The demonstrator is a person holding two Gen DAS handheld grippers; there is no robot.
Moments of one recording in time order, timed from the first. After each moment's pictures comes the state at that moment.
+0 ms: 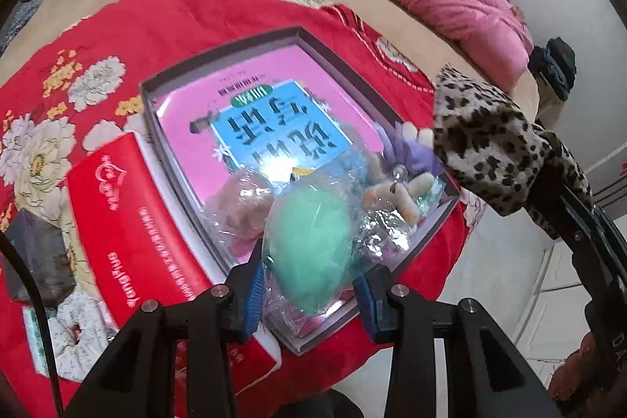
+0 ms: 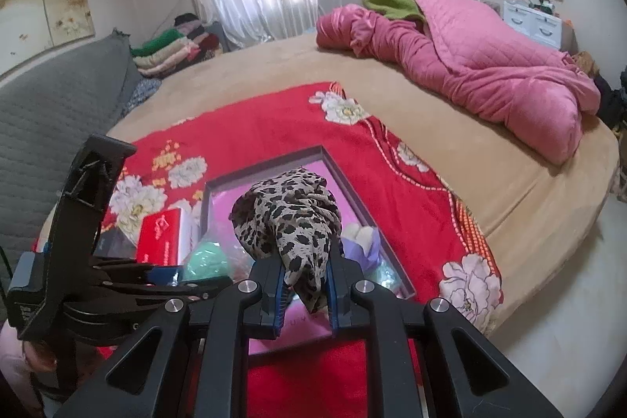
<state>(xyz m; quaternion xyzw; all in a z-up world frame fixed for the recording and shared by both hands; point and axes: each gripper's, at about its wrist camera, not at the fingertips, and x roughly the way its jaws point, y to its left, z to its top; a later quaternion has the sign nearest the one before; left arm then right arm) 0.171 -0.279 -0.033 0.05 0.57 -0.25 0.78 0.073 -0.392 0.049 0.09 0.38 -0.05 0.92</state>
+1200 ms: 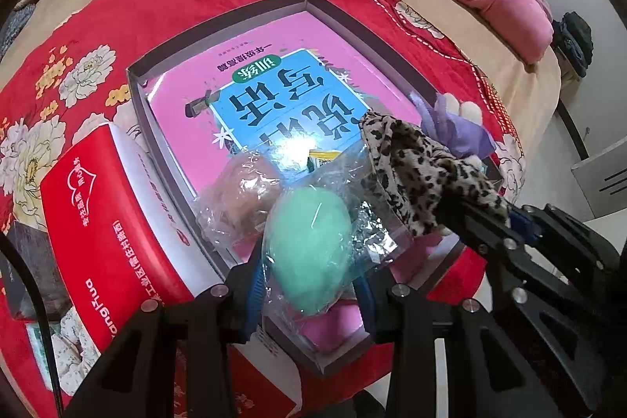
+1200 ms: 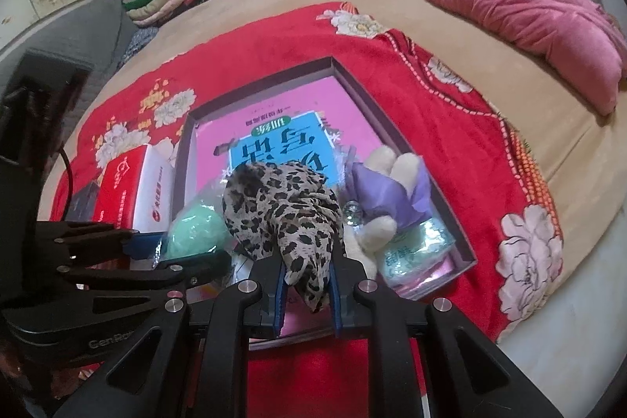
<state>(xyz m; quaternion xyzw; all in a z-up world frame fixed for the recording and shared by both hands) 0.186 -0.292 -0.066 0.10 0.60 -0.23 0.76 0.124 -0.397 -0.040 0.12 0.48 -0.02 0.87</state>
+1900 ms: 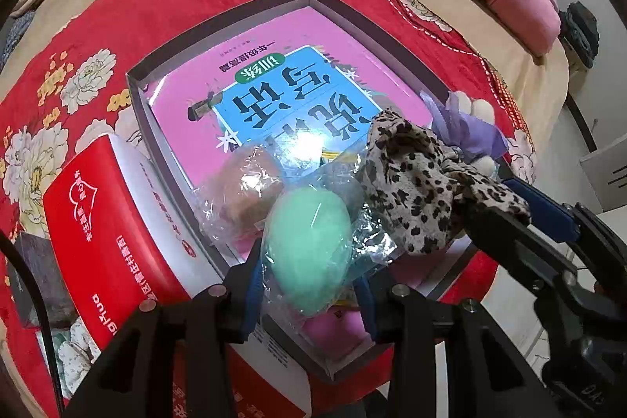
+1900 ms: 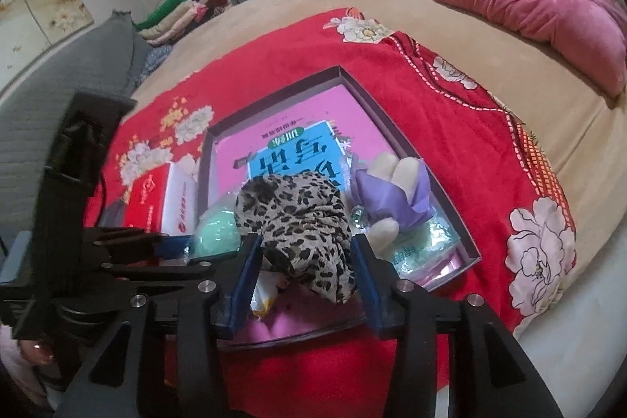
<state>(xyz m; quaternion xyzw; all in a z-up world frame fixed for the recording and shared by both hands) 0.194 -0.297 -0.071 0.12 0.60 -0.22 0.76 0.110 -0.412 -0.026 0.17 0.46 0.01 0.87</state>
